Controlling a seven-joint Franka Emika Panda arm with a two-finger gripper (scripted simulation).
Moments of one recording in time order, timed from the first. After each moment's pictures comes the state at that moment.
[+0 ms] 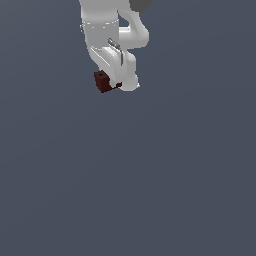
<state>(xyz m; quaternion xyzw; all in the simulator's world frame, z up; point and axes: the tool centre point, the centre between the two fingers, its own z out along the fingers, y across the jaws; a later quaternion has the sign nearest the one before) -0.102 -0.067 0.363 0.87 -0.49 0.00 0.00</state>
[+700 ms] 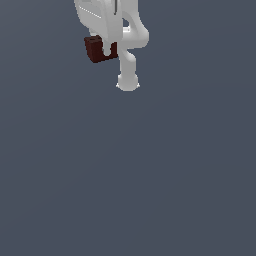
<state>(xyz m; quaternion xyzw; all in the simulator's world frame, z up) -0.109 -0.076 0.458 0.87 -0.49 0.00 0.00</state>
